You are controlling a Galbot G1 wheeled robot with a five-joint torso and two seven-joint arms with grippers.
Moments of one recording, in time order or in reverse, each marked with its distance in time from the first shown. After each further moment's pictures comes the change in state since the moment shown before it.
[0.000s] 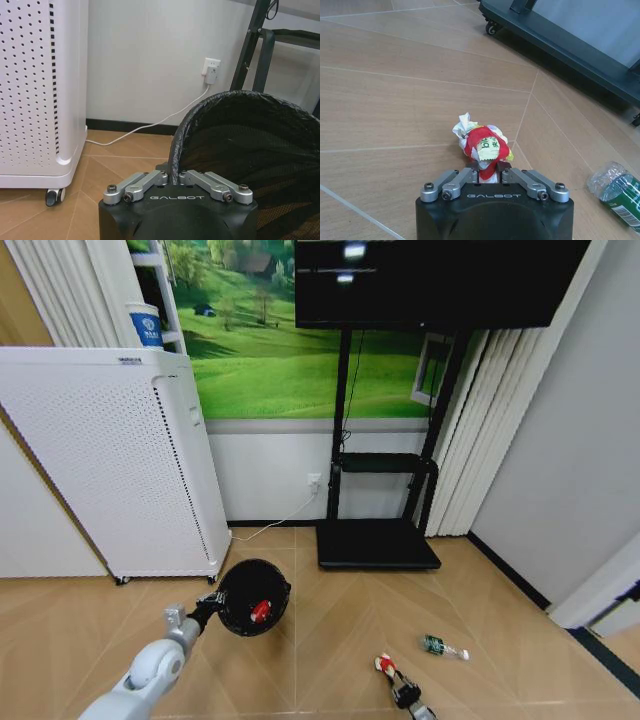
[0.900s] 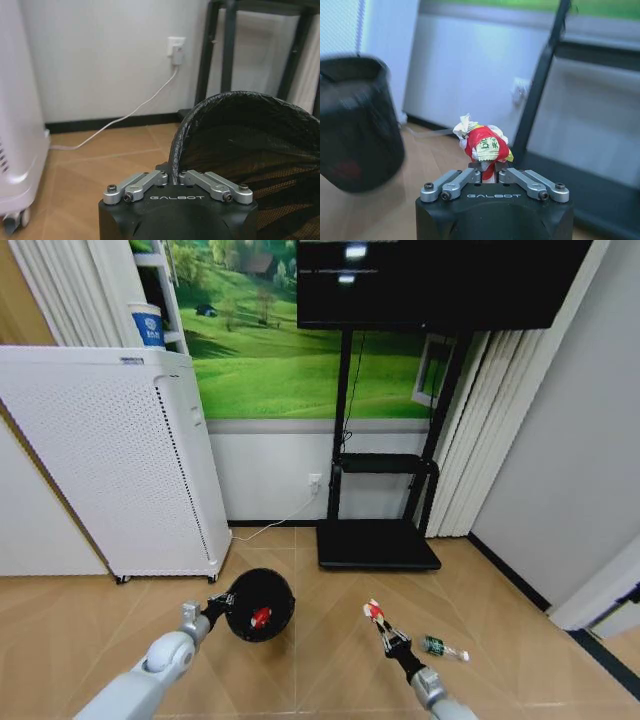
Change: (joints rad) left arm -0.281 0.056 0.336 0.218 0.030 -0.089 0.064; right arm -0.134 -0.158 -0.084 0.648 0.384 0.020 -0.055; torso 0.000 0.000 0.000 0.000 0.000
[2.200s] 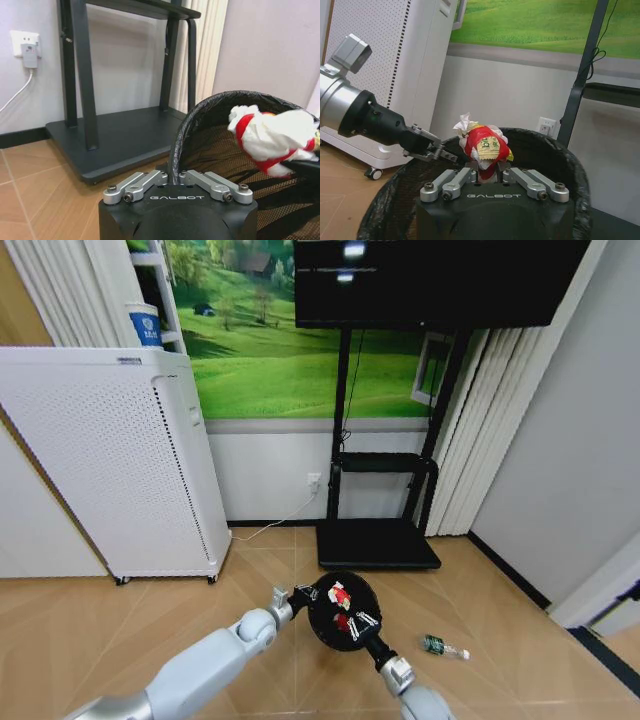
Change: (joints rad) left arm -0.350 -0.200 0.533 0.041 -0.041 -0.026 -0.022; right arm 0.034 0.055 -0.085 0.058 -0.071 0.029 0.012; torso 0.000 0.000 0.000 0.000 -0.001
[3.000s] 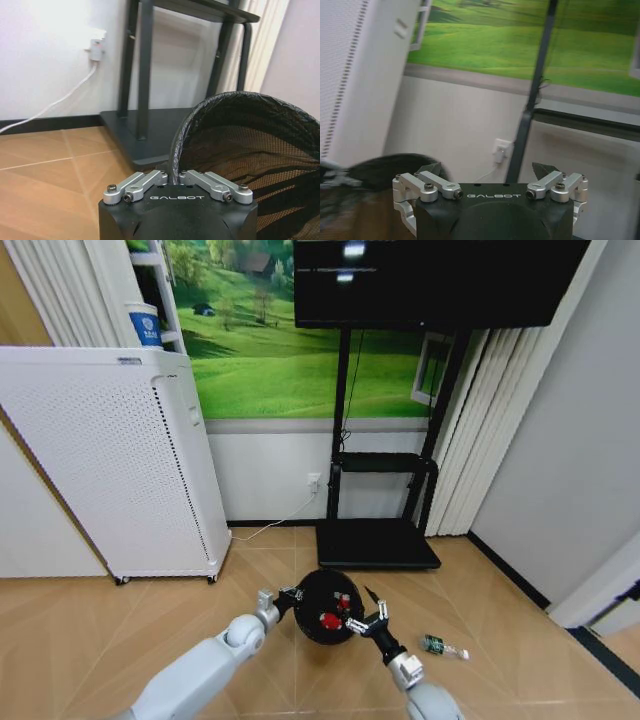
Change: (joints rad) left arm 0.133 0.049 -0.200 0.003 -0.016 0.007 -0.020; right arm 0.011 -0.006 0.080 0.036 0.040 0.037 0.116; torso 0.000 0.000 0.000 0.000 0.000
